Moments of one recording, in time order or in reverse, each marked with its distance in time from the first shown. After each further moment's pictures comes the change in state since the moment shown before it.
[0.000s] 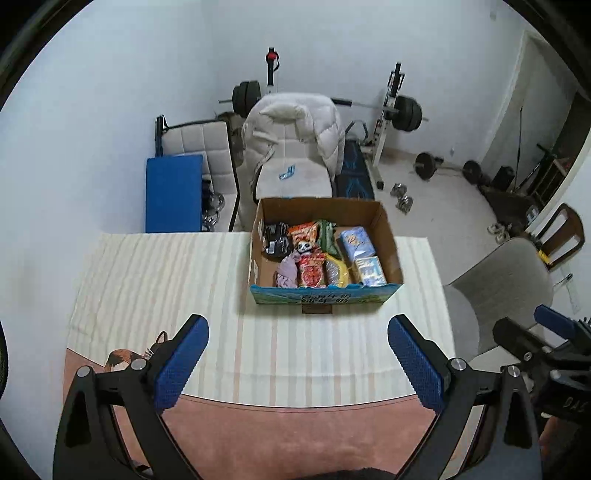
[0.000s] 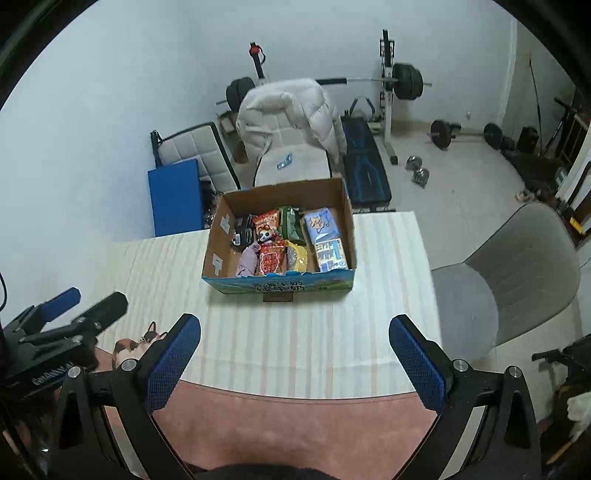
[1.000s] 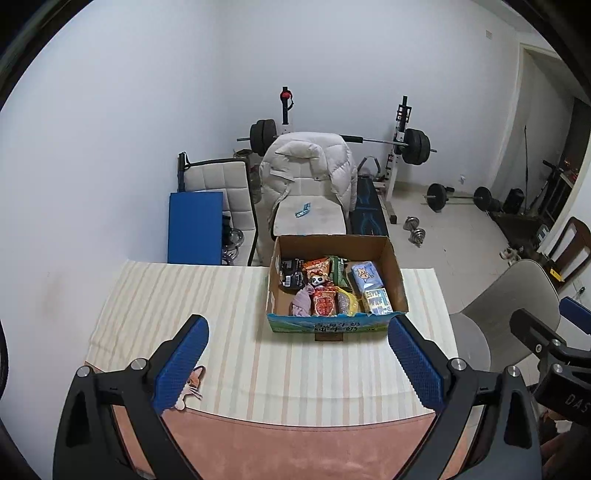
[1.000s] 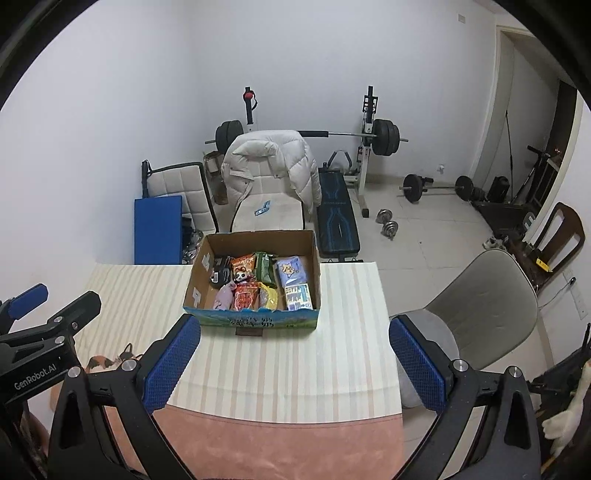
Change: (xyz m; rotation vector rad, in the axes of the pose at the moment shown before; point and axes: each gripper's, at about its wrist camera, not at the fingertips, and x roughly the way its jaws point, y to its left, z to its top) left arm -0.043 -0.007 -0.005 0.002 -0.144 0.078; right arm -0.065 0.008 -0.002 -0.055 -0.184 -0.115
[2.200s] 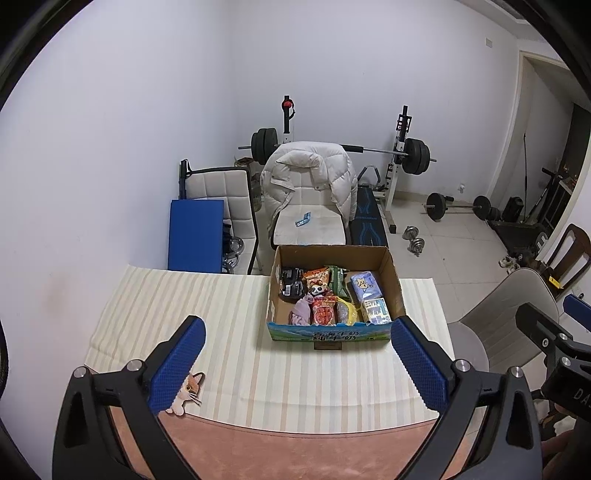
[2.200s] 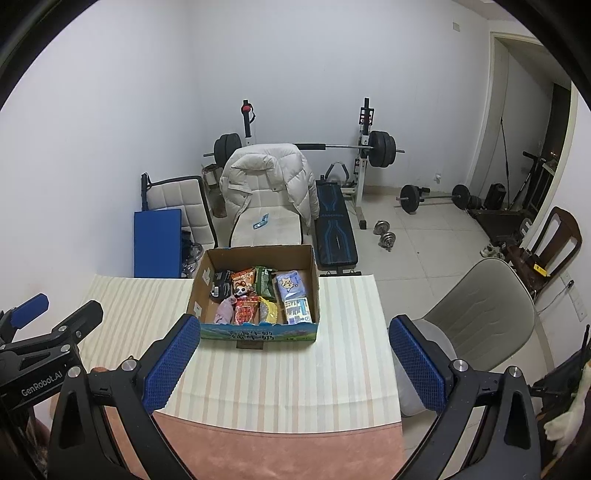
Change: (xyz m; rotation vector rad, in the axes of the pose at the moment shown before) left arm -0.010 0.003 0.010 -0.006 -0.028 -0.005; right arm -0.017 0.000 0.006 0.002 -0.052 -0.007
